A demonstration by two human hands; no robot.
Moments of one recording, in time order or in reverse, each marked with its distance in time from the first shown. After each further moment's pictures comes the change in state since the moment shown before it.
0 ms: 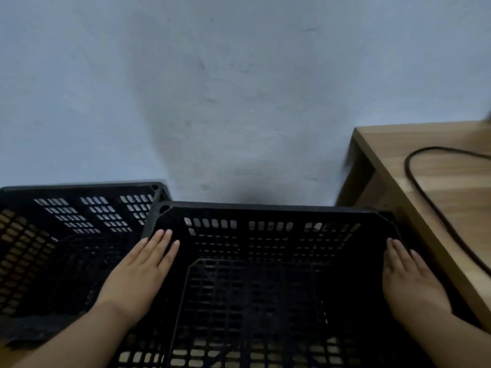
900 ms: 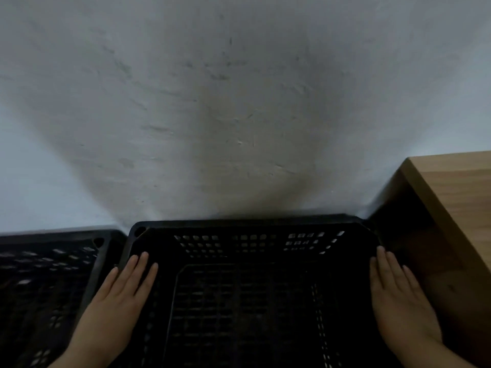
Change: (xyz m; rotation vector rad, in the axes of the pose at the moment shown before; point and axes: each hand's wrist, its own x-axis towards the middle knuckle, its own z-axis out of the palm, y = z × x) left_hand 0.184 -0.037 0.092 -0.288 0.314 0.046; right_hand 0.190 -0.013 0.013 0.555 0.469 -0.017
